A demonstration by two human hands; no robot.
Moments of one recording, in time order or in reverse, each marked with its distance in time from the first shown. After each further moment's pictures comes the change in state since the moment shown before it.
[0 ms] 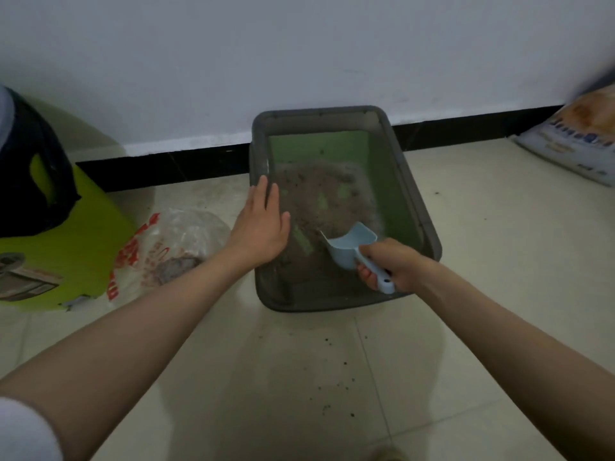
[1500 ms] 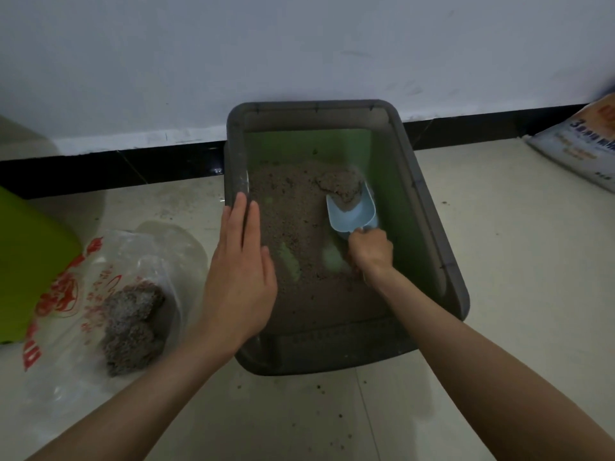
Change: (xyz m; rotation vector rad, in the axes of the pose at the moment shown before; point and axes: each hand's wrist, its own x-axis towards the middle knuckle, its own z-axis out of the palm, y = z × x) left_hand 0.004 -0.002 0.023 -0.213 0.214 0.010; right_hand 0.132 -0.033 0.007 -0.322 0.569 -0.240
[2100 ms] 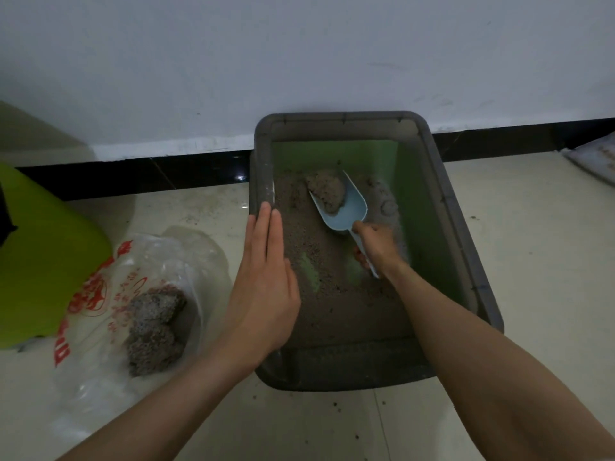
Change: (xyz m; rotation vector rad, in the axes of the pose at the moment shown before) left_hand 0.000 0.003 -0.001 -0.020 0.026 -0.003; right_hand 0.028 -0.017 0.019 0.264 -0.259 -0.030
